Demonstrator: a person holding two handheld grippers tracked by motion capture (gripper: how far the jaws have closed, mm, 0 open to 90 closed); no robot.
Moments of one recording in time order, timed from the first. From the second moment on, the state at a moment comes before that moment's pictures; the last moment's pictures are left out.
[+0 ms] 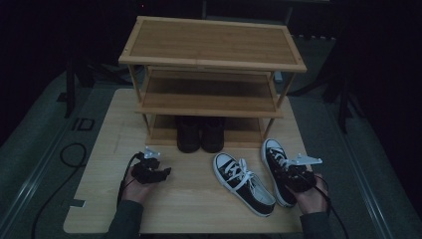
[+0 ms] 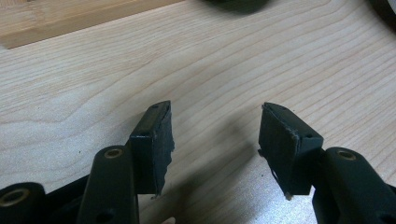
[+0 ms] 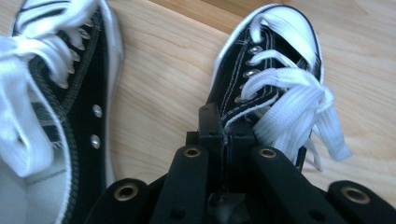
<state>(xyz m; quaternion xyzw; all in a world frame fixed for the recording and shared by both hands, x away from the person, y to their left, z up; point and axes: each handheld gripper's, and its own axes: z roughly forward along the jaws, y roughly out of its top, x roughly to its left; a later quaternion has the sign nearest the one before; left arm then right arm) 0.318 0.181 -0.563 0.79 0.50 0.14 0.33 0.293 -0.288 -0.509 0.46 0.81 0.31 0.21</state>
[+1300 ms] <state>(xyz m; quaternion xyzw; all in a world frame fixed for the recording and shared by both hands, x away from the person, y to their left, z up) 0.318 0.181 -0.563 0.79 0.50 0.14 0.33 0.294 -0.246 -0.509 0.26 0.88 0.30 0.25</state>
